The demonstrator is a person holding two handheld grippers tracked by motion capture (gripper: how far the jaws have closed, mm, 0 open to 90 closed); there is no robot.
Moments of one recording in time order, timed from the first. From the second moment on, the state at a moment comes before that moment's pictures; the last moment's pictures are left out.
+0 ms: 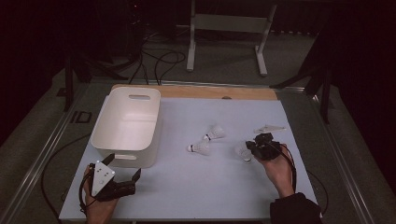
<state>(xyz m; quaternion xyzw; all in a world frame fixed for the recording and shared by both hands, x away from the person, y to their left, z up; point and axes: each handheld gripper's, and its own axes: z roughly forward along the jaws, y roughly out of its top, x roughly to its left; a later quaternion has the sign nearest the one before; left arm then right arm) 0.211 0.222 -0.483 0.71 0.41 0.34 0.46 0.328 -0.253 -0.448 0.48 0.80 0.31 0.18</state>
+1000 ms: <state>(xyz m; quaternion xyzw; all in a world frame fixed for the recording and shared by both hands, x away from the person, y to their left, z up) 0.211 0.222 -0.483 0.71 0.41 0.34 0.46 0.333 -0.238 -0.427 0.47 0.78 0.35 0.21</state>
